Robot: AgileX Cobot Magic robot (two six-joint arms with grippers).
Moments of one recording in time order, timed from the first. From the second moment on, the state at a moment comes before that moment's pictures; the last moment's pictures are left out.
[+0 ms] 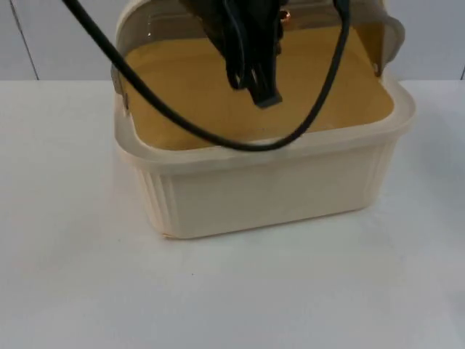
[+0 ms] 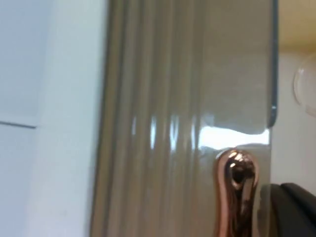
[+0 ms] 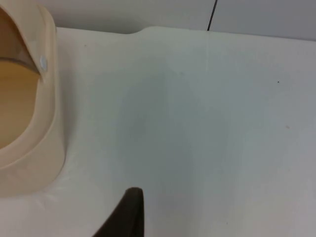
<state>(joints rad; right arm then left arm) 0.01 1.02 -0.95 -0.08 0.69 -0.04 -0.65 1.85 -1.37 0.30 0.40 0.50</state>
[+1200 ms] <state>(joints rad) 0.01 1.02 -0.95 -0.08 0.70 -0.04 -0.54 1.64 -1.45 -0.22 0.80 0.23</state>
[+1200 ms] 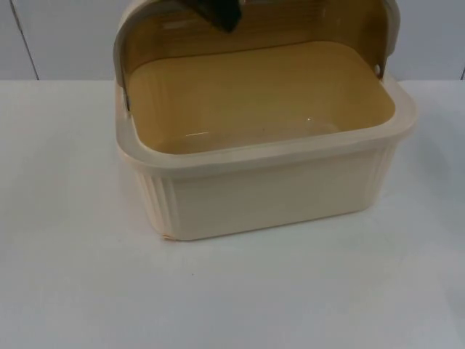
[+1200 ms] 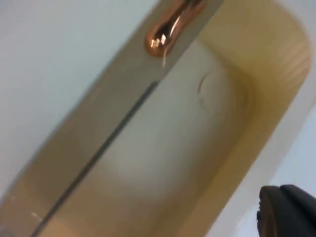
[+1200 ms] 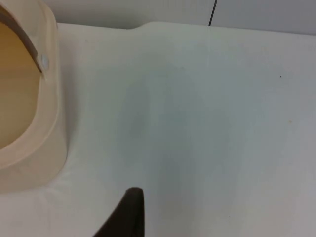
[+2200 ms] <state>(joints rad) 0.01 1.02 -0.95 -0.07 0.69 -0.04 0.03 1.21 -1.13 0.20 0.63 -0.12</state>
